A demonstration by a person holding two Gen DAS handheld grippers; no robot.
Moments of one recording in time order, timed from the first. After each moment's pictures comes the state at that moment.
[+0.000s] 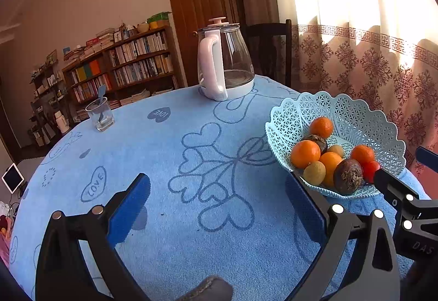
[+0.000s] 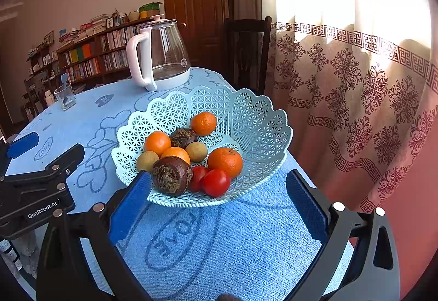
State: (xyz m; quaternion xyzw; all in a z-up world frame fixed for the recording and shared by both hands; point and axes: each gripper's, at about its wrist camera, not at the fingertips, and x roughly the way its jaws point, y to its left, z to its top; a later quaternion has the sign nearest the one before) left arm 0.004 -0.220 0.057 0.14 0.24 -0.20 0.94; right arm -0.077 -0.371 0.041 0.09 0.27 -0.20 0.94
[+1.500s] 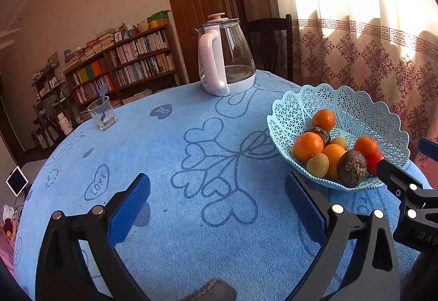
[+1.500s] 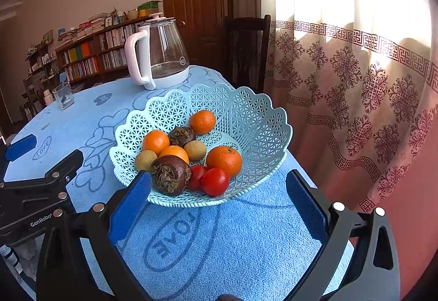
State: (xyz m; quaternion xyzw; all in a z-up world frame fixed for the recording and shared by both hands) left arm 0.004 -0.219 0.053 0.15 0.25 -0.19 0.94; right arm -0.077 -0.374 0.038 0.09 0.27 -0.20 0.94
